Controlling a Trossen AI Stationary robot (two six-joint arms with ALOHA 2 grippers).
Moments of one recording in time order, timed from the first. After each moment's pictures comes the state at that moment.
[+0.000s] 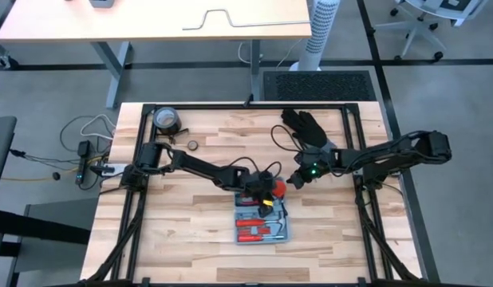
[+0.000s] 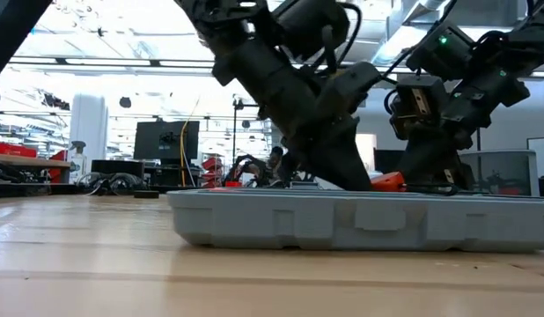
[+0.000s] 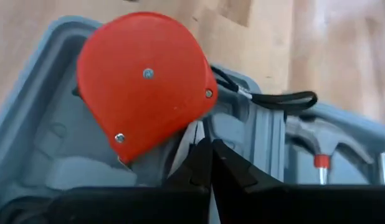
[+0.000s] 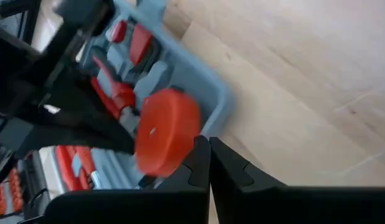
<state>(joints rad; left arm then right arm) -0.09 2.13 1.41 -0.07 0.02 -0.44 -0.12 1.28 0.37 0.15 -0.20 0.91</state>
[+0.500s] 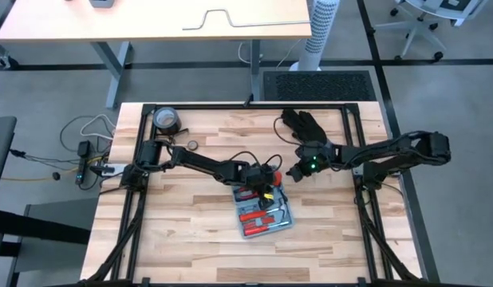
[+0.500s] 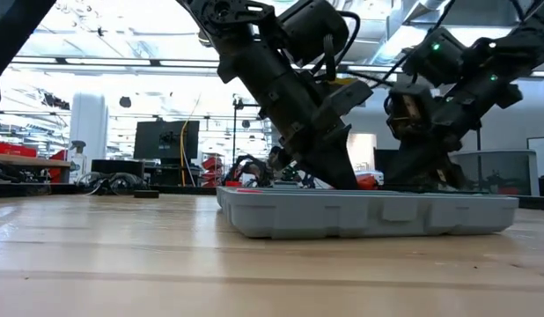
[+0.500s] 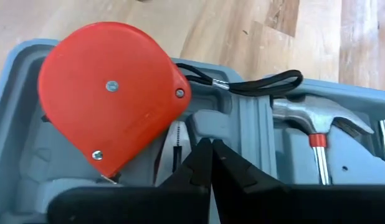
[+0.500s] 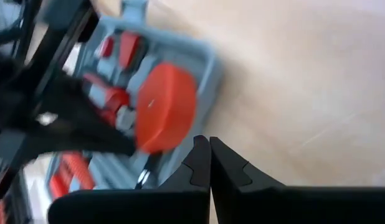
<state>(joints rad) -0.05 2.12 1.43 -0.15 -0.05 -0.38 -0.20 1.28 0.37 0.16 -0.18 0.86</state>
